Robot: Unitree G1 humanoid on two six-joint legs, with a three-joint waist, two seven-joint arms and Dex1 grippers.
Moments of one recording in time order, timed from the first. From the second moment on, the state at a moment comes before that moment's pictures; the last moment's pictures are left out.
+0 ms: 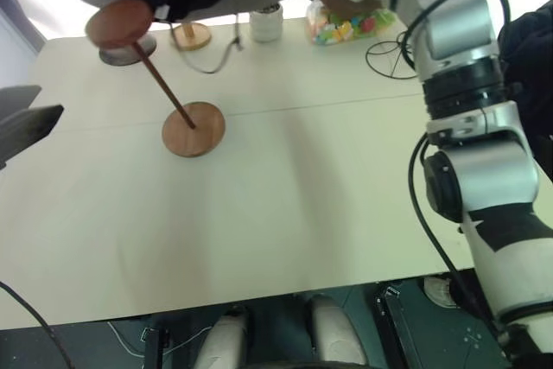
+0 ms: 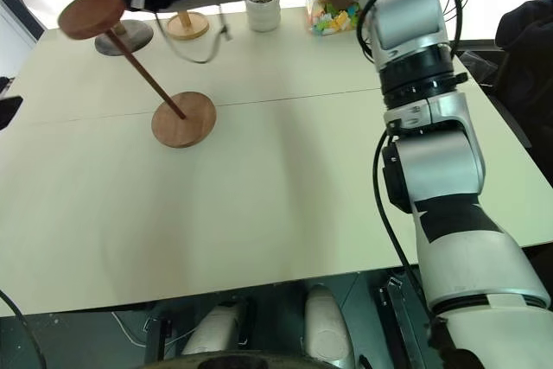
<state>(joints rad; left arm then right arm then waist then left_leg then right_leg) -0.12 1.01 0.96 -0.15 -1.01 0.95 -1.00 -1.52 -0.37 0.14 0.69 0.05 0.17 0.71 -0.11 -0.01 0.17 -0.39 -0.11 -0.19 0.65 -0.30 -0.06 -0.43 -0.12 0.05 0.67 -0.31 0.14</state>
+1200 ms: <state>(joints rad) -0.13 1.03 0.95 -0.12 -1.01 0.87 -0.95 -1.86 -0.20 -0.02 1.29 -0.03 -0.15 0.37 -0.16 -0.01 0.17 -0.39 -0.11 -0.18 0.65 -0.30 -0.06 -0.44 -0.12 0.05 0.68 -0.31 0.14</state>
